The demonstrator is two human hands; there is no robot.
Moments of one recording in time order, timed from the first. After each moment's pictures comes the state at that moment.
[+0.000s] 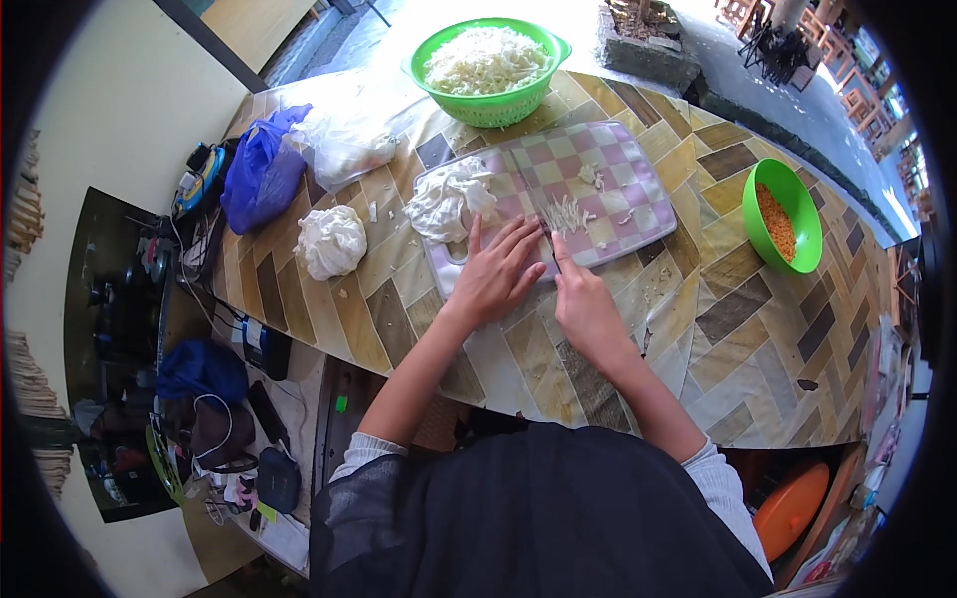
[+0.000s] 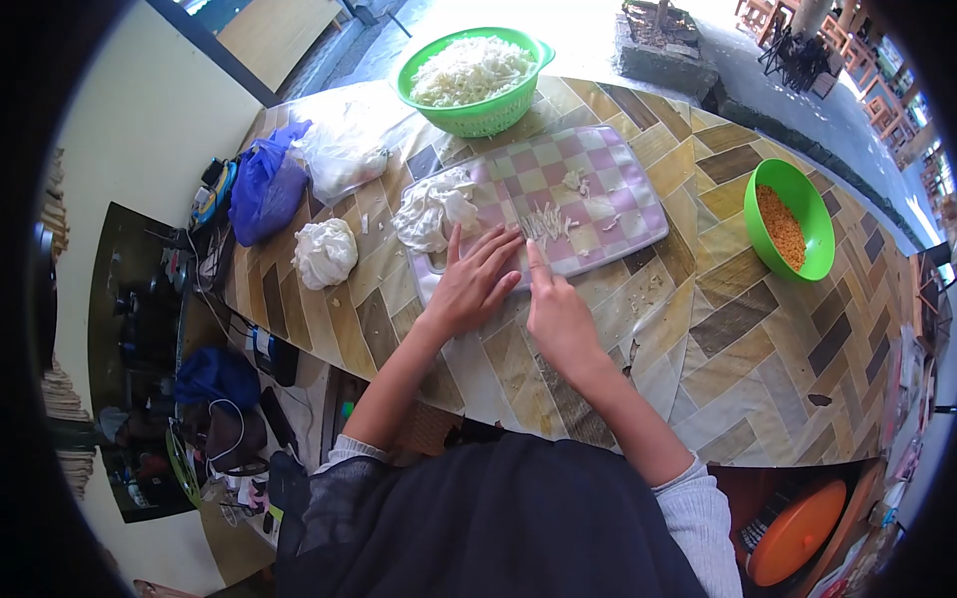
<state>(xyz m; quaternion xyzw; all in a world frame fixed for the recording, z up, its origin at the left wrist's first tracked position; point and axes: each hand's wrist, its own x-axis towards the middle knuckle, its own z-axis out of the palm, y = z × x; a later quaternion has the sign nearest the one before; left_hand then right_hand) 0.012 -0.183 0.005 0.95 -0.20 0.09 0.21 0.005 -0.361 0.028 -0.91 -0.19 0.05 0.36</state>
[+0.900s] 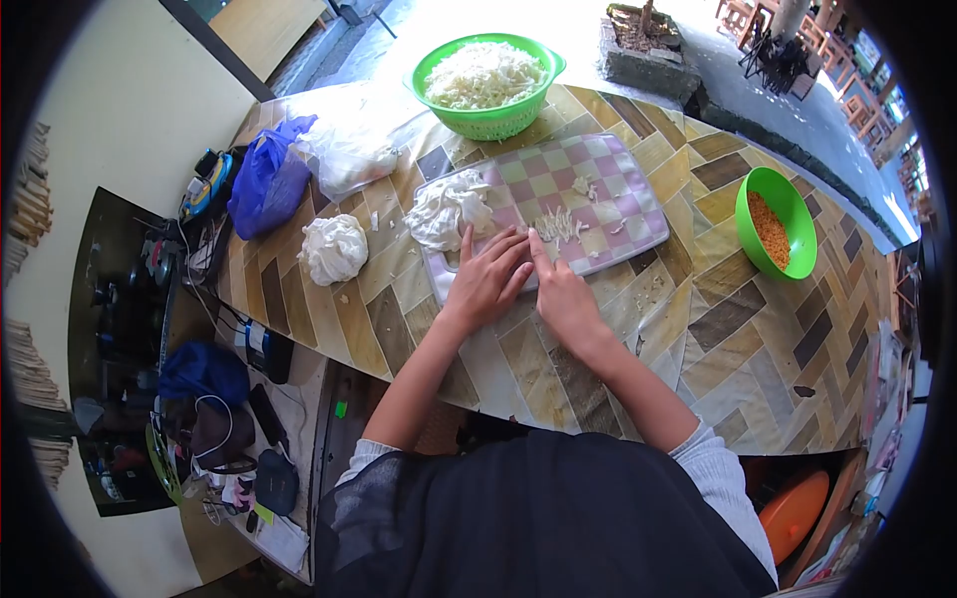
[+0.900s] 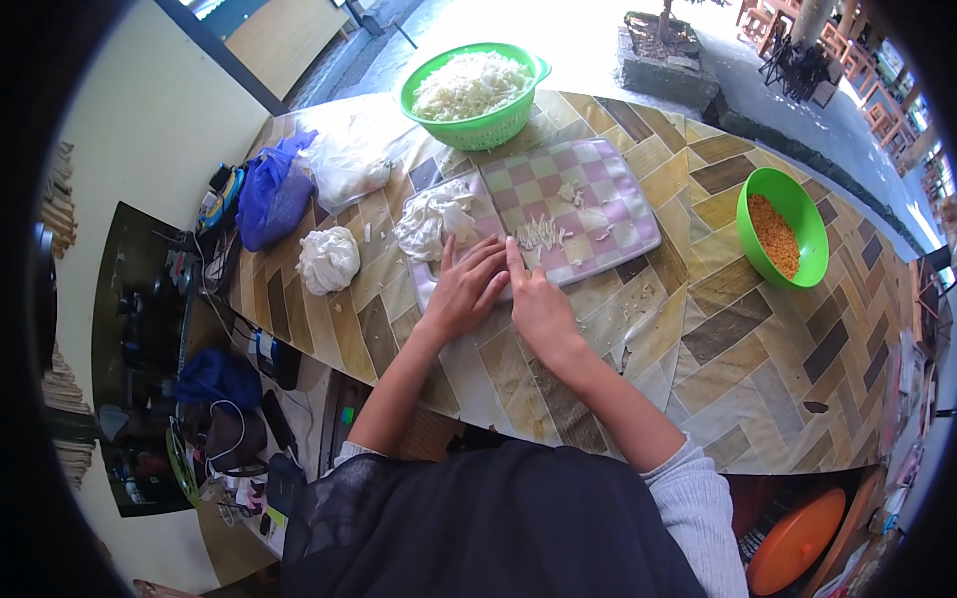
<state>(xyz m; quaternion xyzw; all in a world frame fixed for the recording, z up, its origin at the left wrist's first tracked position) 0.009 -0.183 0.007 0.94 -0.17 0.10 0.27 0.019 -0.347 0.014 -0.94 -0.23 0.05 0.23</state>
